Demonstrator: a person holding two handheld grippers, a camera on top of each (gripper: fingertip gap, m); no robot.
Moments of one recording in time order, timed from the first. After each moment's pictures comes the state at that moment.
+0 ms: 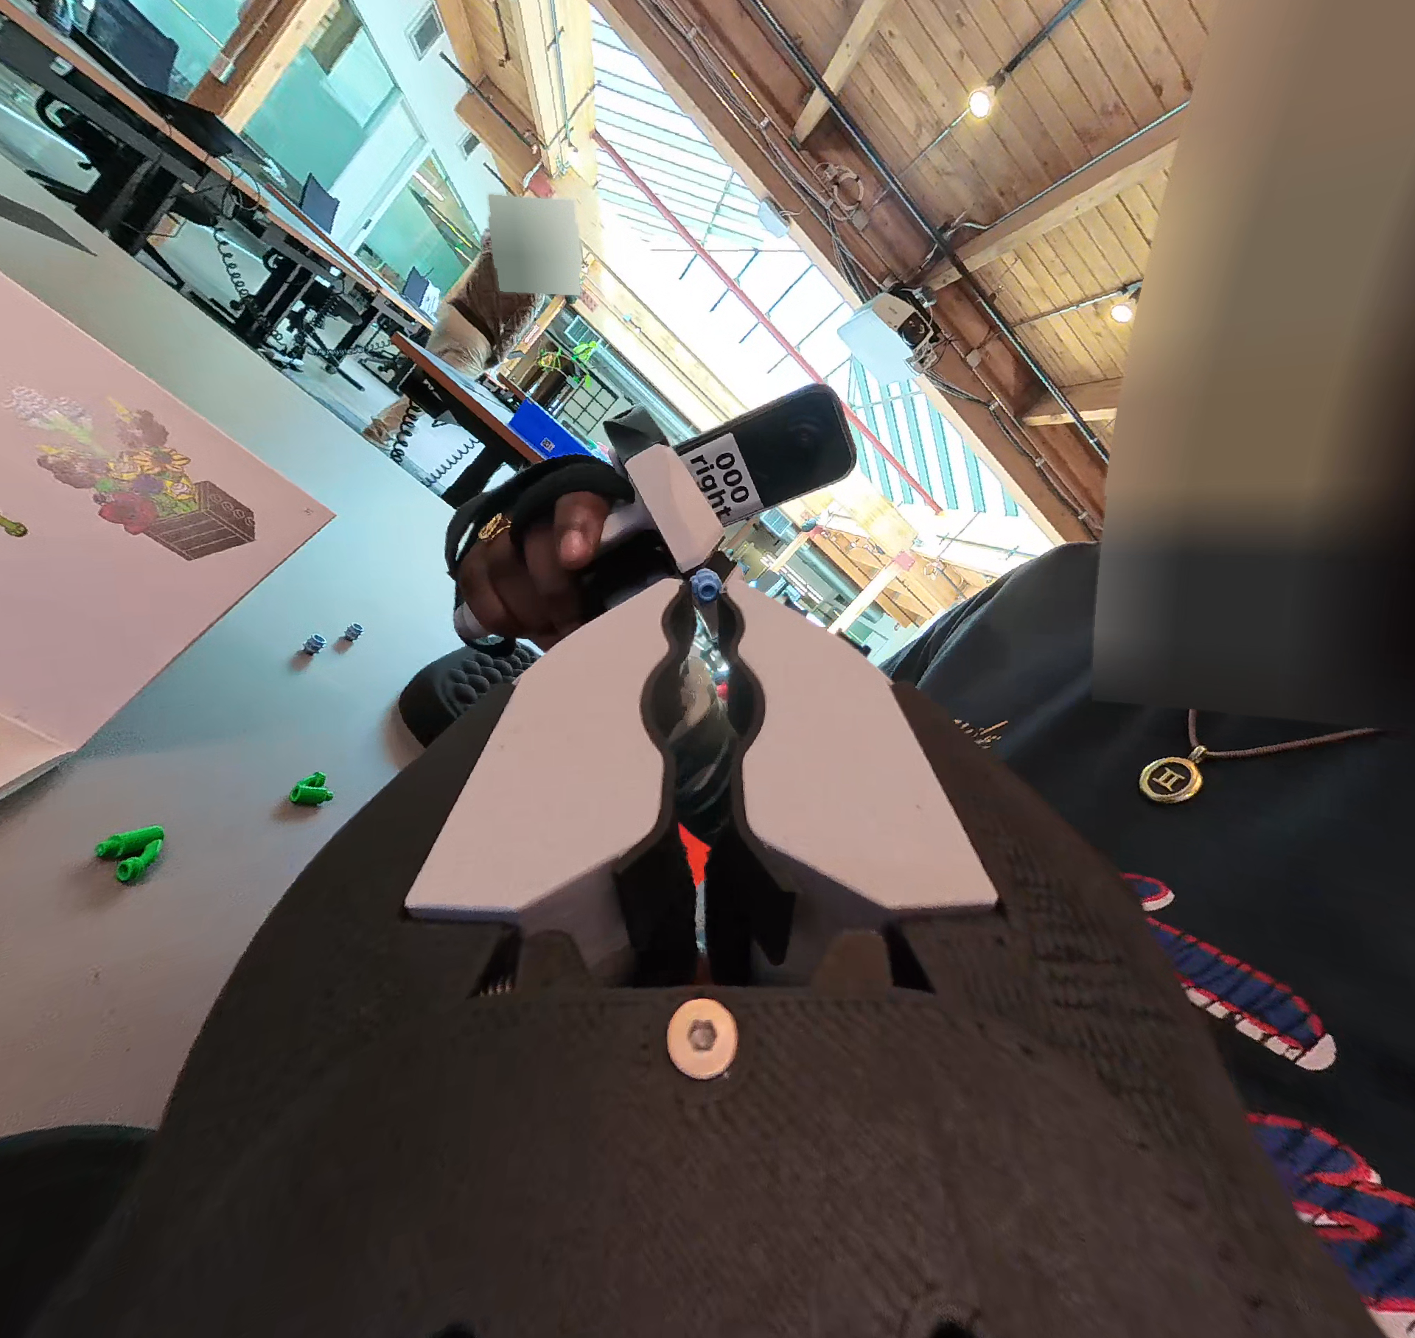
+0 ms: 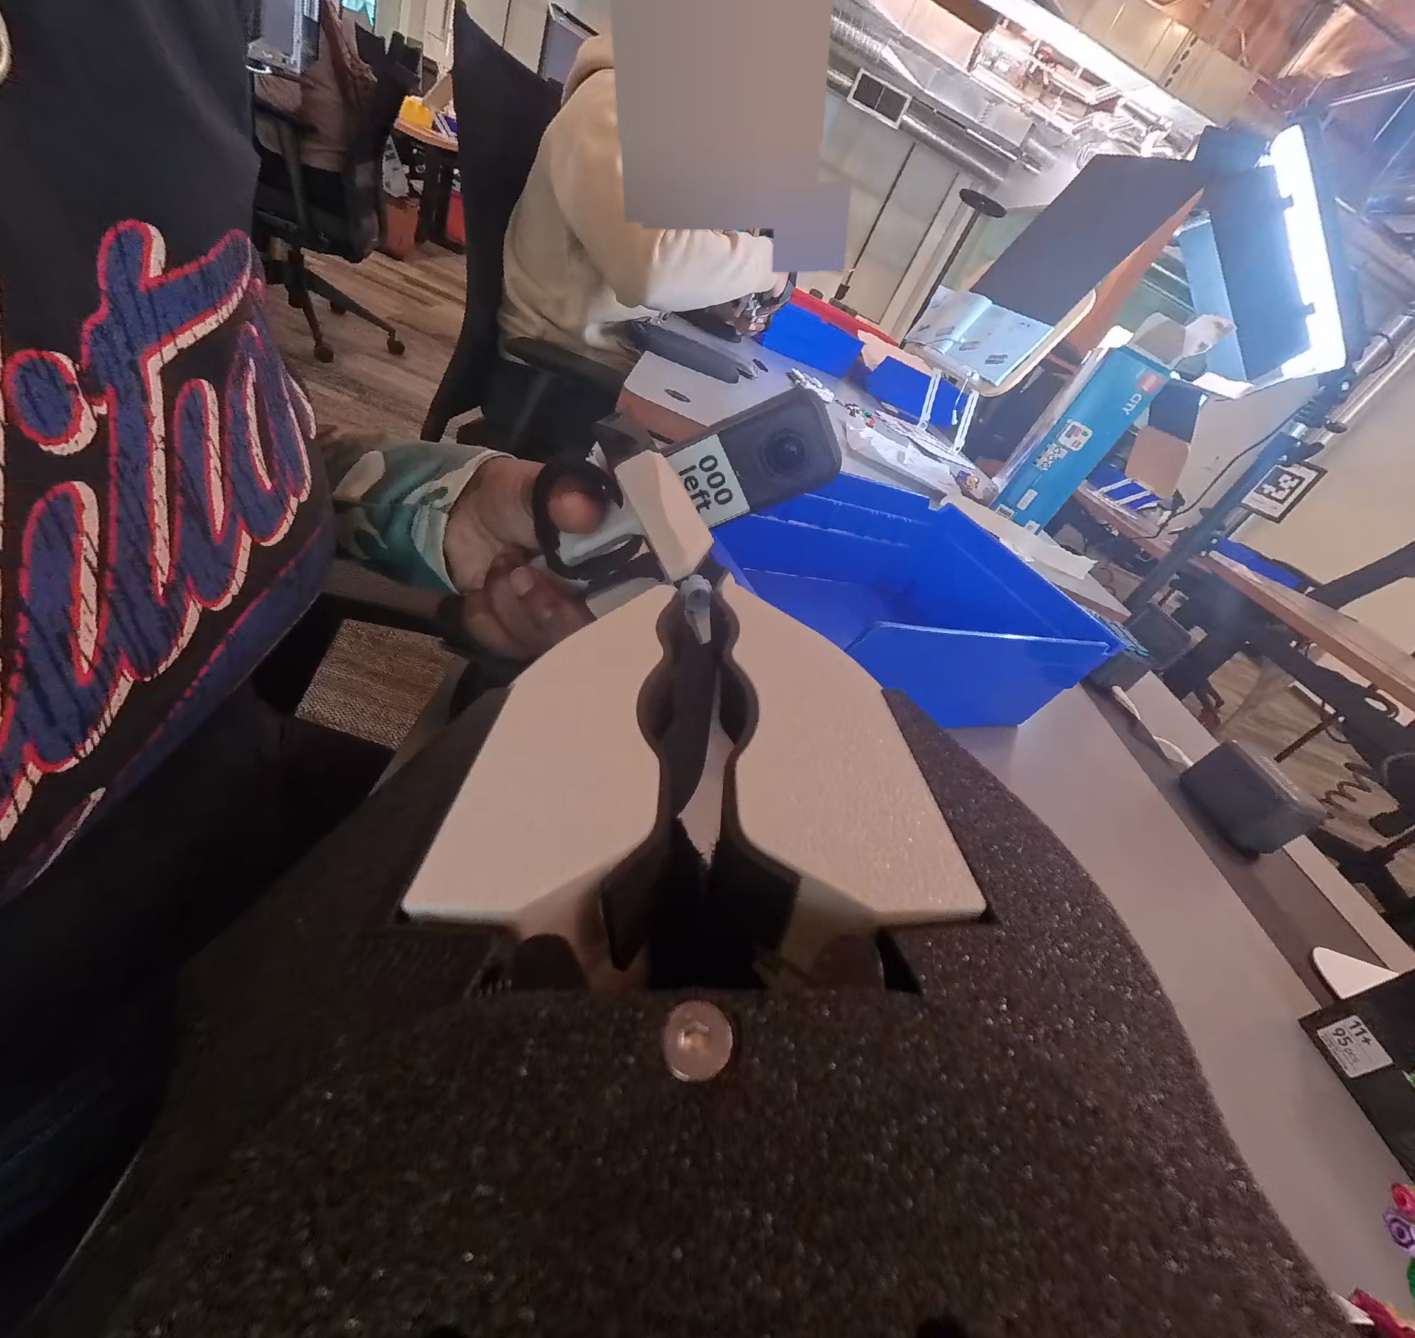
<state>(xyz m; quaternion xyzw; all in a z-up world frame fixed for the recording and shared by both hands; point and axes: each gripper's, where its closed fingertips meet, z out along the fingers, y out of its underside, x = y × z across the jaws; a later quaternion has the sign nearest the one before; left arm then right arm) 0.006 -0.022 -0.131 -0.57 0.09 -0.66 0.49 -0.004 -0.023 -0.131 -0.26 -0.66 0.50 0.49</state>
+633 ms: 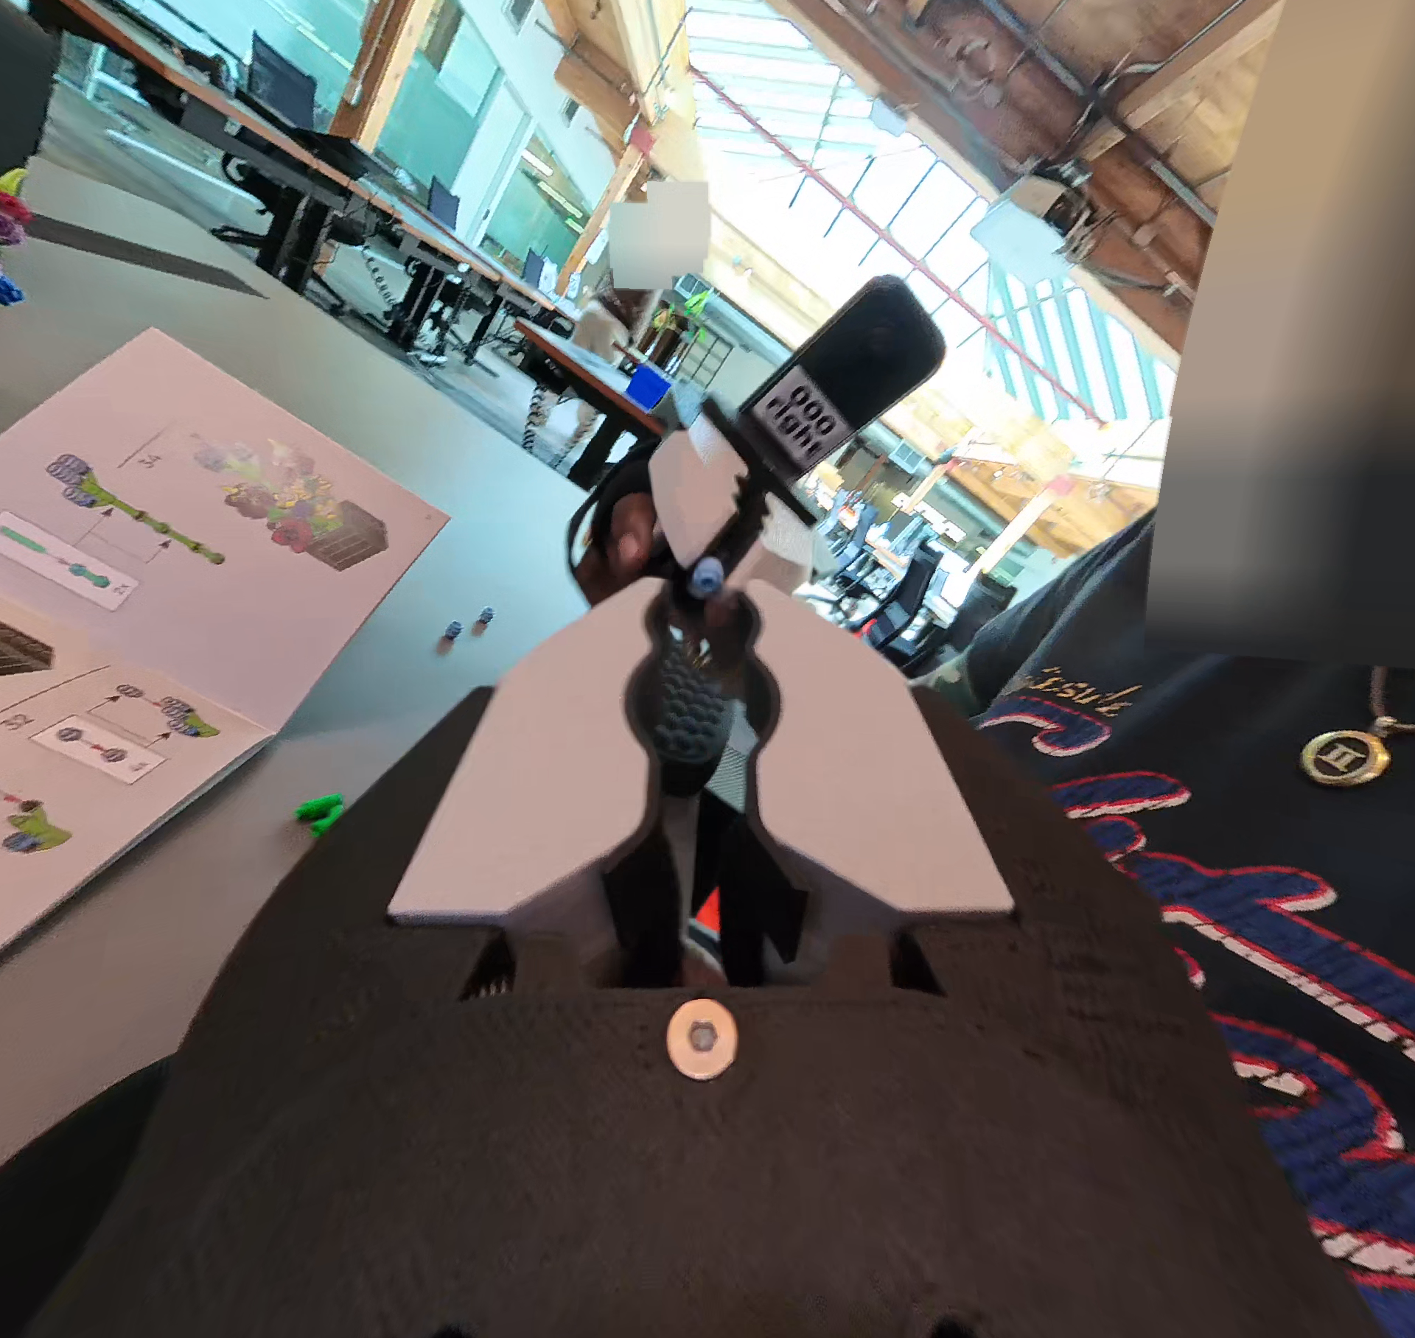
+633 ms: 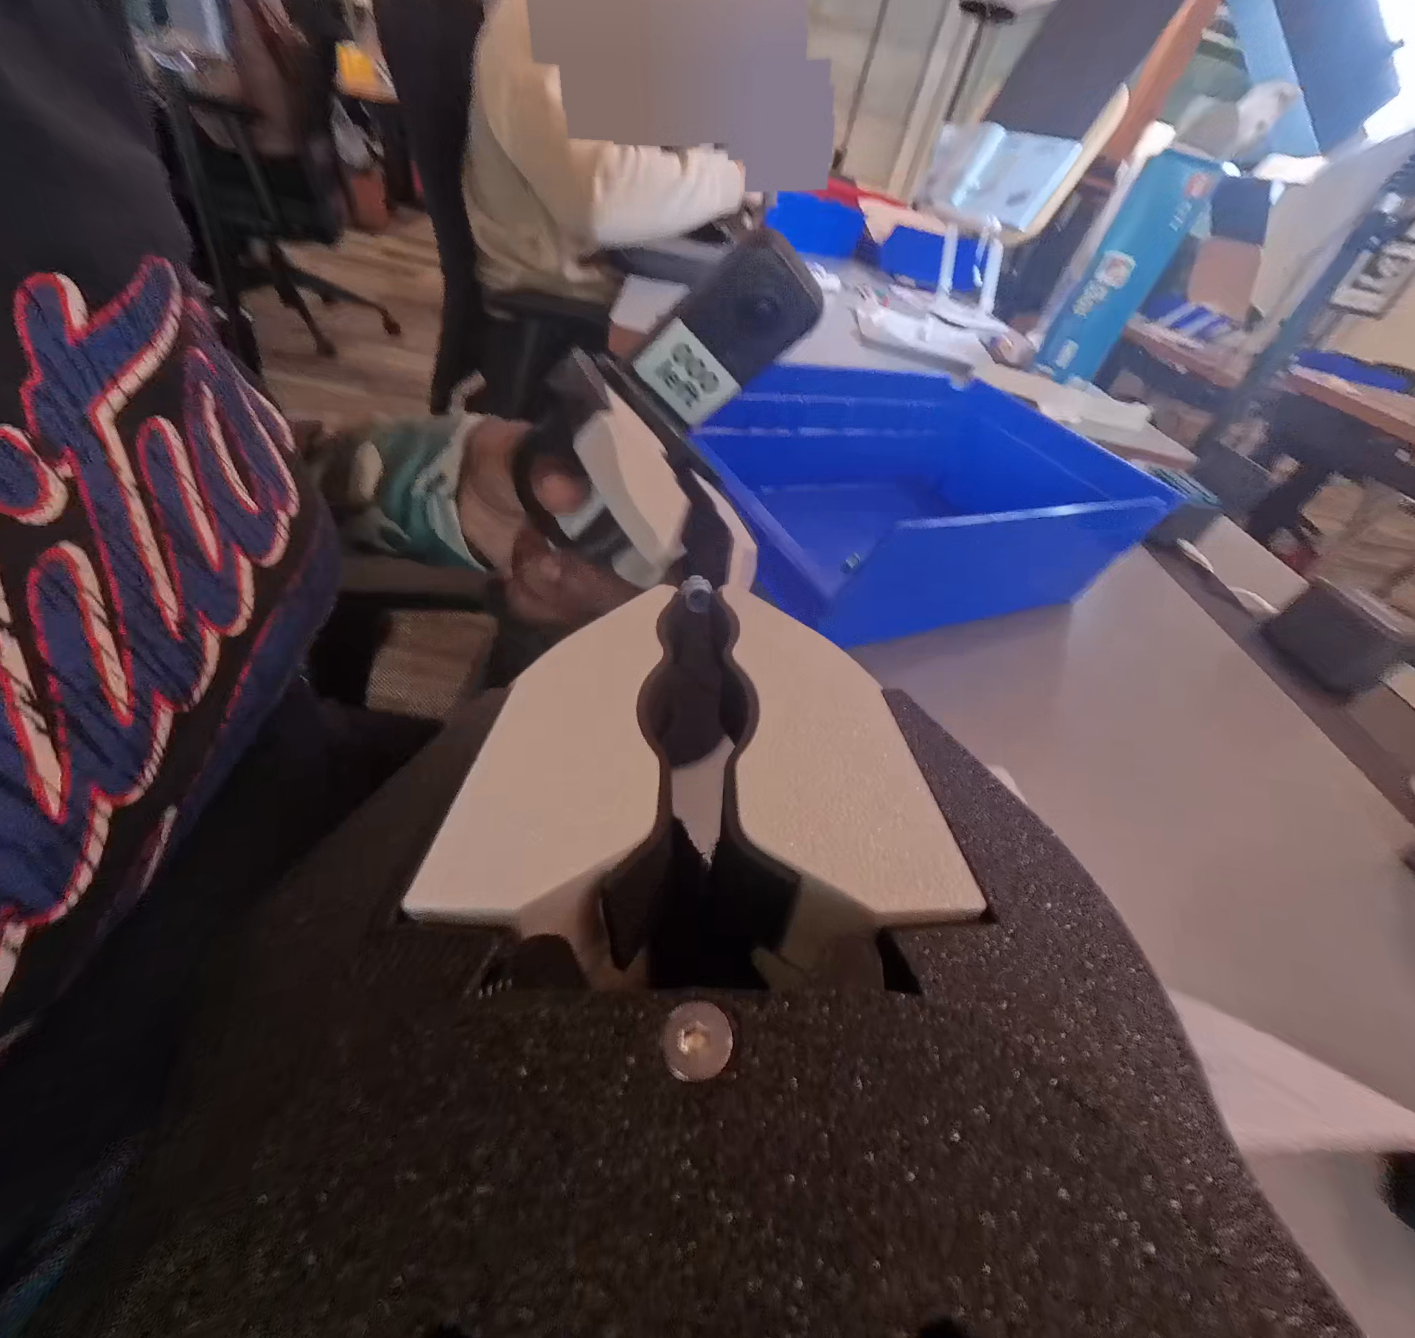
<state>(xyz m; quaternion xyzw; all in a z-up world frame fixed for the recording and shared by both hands) 0.001 -0.014 -0.143 -0.63 0.12 -0.56 0.52 -0.003 -0.010 -0.142 -0.36 -0.66 0.50 0.43</state>
